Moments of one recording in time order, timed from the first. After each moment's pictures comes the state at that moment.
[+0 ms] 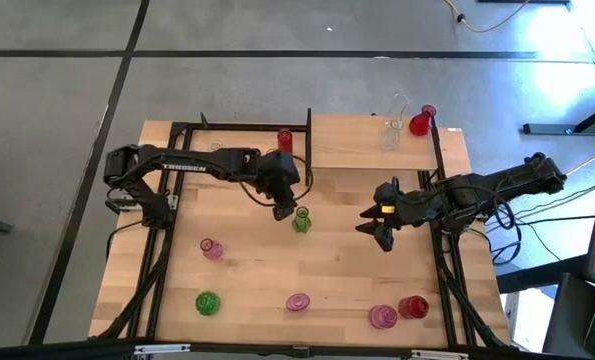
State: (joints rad) left arm 0.15 1.64 1.27 -0.56 0.14 -0.29; right arm 0.33 1.08 1.08 -0.71 0.21 0.78
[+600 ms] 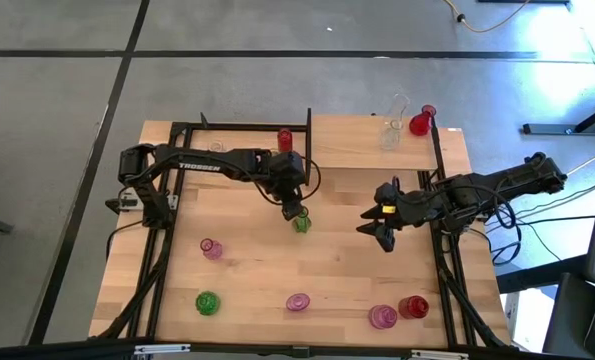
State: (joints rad) left arm 0.18 1.74 1.31 -0.52 0.22 -0.38; right arm 0.33 1.07 1.08 -0.72 0.19 0.78
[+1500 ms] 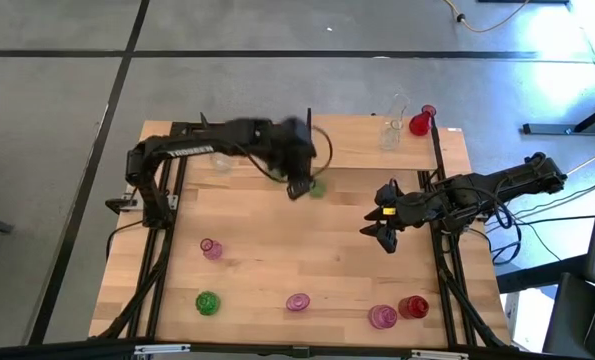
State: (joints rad) left arm 0.20 1.79 1.87 -0.94 0.14 -0.23; right arm 0.33 1.07 1.08 -0.78 0.17 0.78
